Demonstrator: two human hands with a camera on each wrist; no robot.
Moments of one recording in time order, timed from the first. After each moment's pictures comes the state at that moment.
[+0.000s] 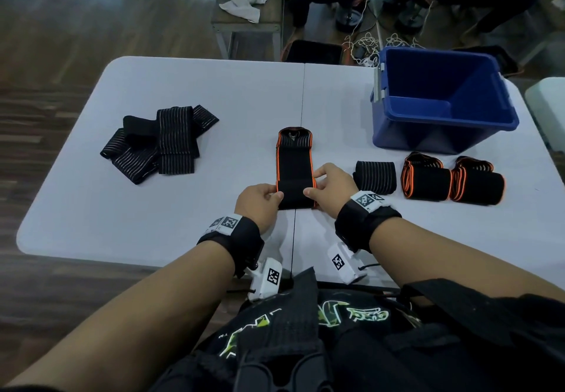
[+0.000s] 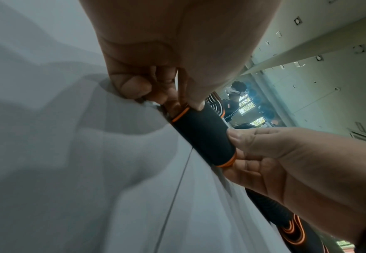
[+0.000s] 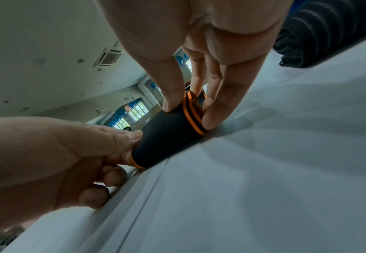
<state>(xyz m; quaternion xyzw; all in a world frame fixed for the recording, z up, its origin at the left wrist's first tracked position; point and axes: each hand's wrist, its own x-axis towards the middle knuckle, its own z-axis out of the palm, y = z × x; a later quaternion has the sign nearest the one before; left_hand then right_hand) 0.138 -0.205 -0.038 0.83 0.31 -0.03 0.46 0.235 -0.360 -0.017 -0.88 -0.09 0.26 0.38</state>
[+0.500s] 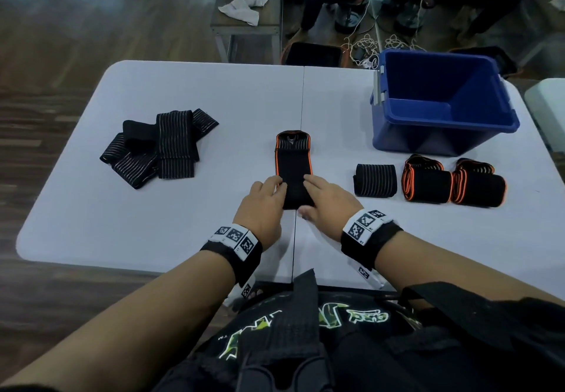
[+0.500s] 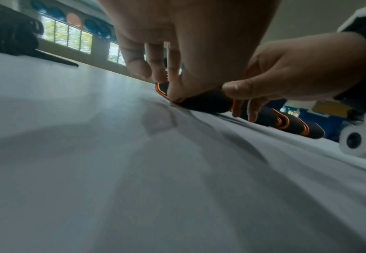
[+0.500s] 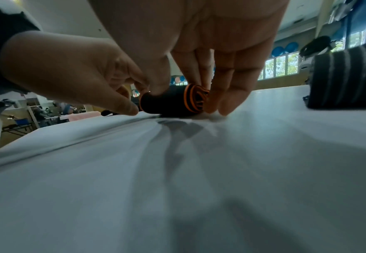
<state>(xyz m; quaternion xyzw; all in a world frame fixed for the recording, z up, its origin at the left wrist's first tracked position) 0.132 -0.204 -0.041 0.99 0.06 -0.05 0.14 0.224 -0.367 -0.028 -0.91 -0.35 0.19 0.13</state>
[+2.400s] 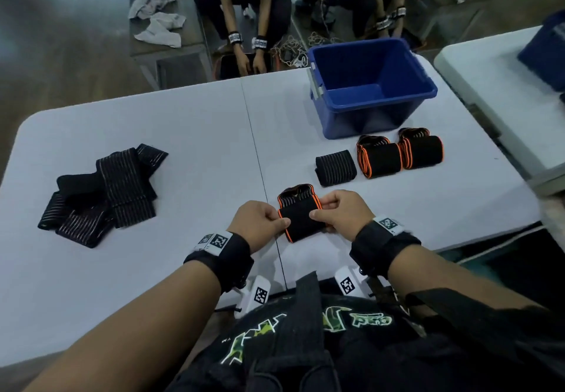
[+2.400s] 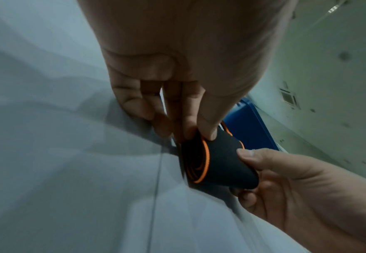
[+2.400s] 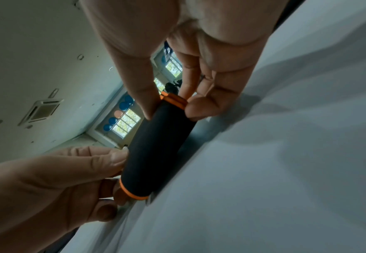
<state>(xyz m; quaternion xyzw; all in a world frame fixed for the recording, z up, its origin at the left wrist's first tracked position) 0.158 -0.217 -0.022 0.88 0.11 -0.19 0.42 0.194 -0.429 -0.031 -0.80 0.09 0.23 0.55</state>
